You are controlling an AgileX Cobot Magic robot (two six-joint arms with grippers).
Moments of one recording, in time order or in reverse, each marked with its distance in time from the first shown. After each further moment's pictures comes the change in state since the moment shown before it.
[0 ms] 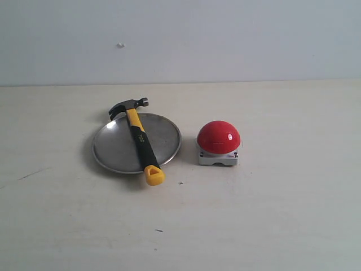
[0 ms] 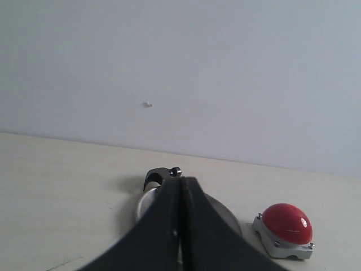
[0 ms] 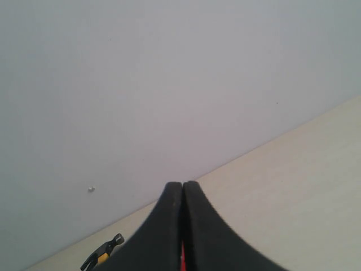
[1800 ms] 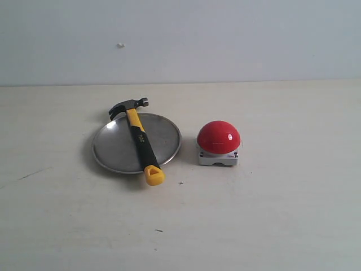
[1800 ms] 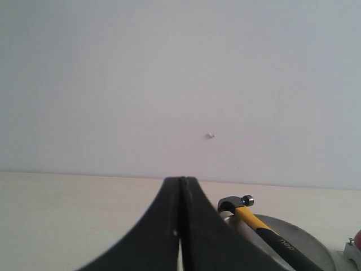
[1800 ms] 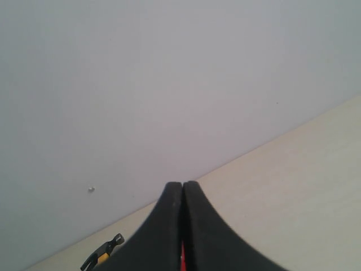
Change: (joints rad) left arm 0.254 -0.203 0.132 1.845 0.046 -1.672; right arm 0.000 0.000 0.000 0.000 0.000 0.000
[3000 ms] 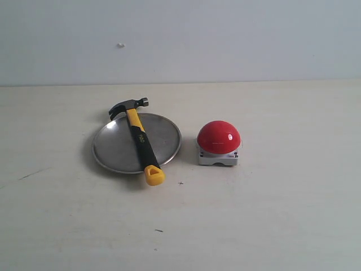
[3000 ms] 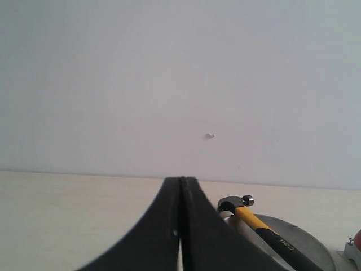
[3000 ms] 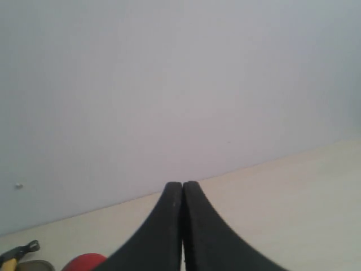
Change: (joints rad) left arm 0.000 0.000 0.000 0.002 0.002 0.000; right arm 0.000 0.000 0.059 -0.305 -0.127 0.000
